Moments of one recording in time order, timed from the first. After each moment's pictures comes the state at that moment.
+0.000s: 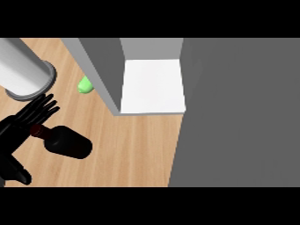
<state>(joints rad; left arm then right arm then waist) -0.14 0.35 0.27 -1.25 0.33 -0.87 -0.07 -0.03 -0.23 0.57 -2.52 0.06 -0.38 0.59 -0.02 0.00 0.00</state>
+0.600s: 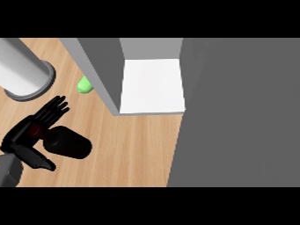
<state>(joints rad) -0.25 0.34 0.24 -0.93 0.05 -0.77 -0.36 -0.08 -0.27 0.57 -2.51 0.06 -0.41 0.60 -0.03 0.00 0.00</state>
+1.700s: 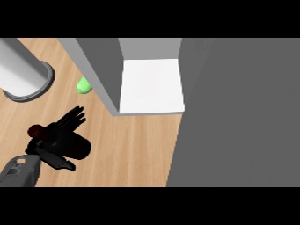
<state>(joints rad) -0.34 0.31 0.12 -0.60 -0.03 -0.73 -0.53 -0.08 -0.32 0.58 -2.50 0.06 -0.46 0.58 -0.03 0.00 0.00</state>
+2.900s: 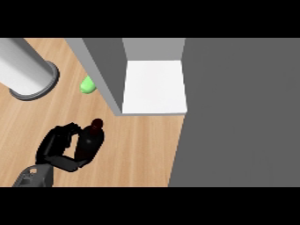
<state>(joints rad) -0.26 0.22 0.13 -0.66 0.04 -0.43 -0.75 -0.05 -0.39 0.59 -2.51 0.06 -0.49 0.53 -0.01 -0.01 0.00</state>
